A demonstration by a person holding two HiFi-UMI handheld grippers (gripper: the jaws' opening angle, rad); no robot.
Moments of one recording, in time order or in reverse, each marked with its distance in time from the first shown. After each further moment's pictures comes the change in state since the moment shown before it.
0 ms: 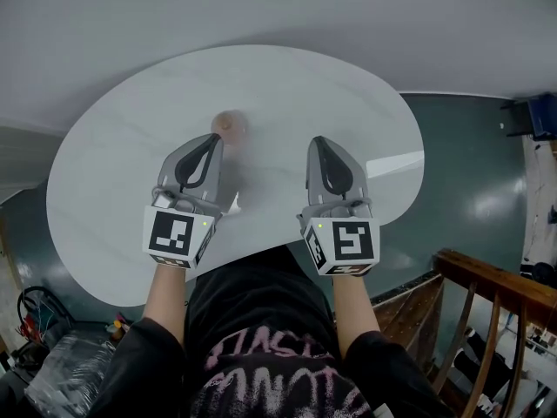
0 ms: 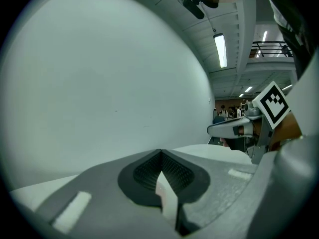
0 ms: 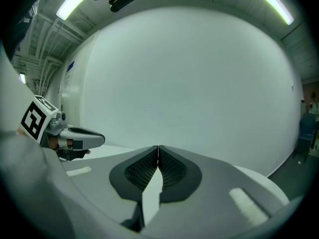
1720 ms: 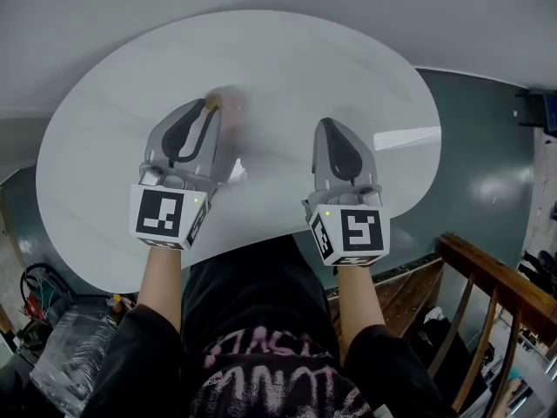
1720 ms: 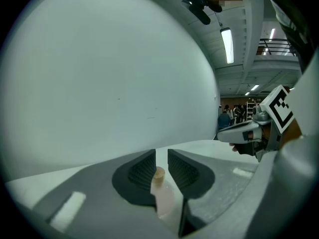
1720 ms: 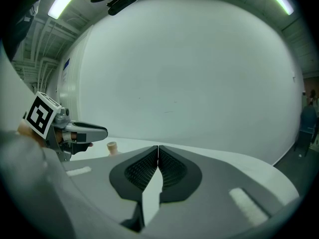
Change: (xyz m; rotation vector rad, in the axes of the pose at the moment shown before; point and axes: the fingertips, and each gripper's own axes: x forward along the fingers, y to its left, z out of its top) left arm 0.036 0.016 -0.028 -0.040 0.050 0.043; right arm 0.026 -0.019 -0.045 0.036 0.077 0.018
